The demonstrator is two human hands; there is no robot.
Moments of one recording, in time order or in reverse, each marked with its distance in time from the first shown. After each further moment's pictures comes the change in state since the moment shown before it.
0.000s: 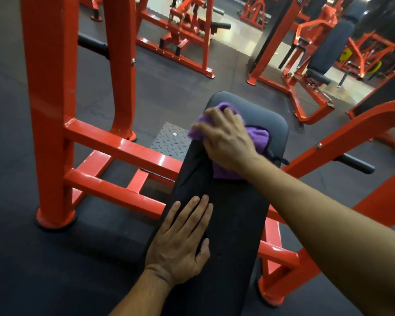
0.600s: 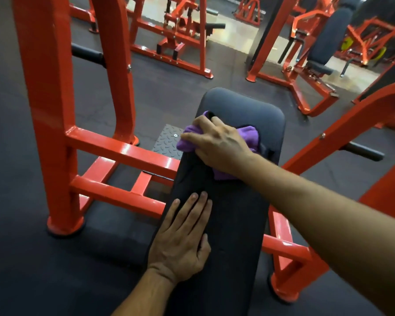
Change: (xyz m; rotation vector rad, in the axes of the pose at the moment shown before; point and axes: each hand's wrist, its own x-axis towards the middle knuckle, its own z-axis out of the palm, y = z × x) left_hand -0.003 0.003 -0.005 0.017 -0.002 0.012; right_hand -0.013 -0.002 -0.004 0.019 -0.029 -0.063
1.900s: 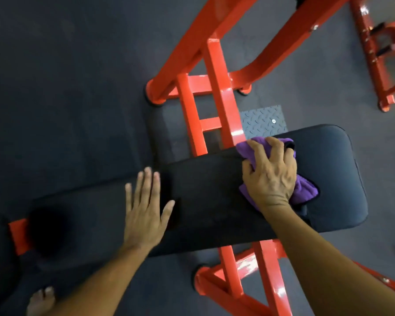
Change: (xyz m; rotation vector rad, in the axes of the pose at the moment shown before) left_hand -0.032 0.132 0.015 0.043 0.065 -1.443; right_hand -0.006 0.016 0.012 0.214 -0.136 -0.231
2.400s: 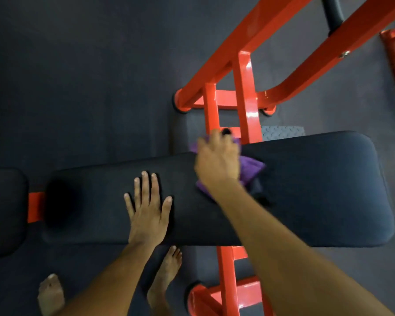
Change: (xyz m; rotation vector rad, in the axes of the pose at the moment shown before) left_hand -0.048 0.004 0.031 -0.135 -0.061 -0.418; right_hand -0.005 -0.119 0.027 -0.115 -0.160 -0.337
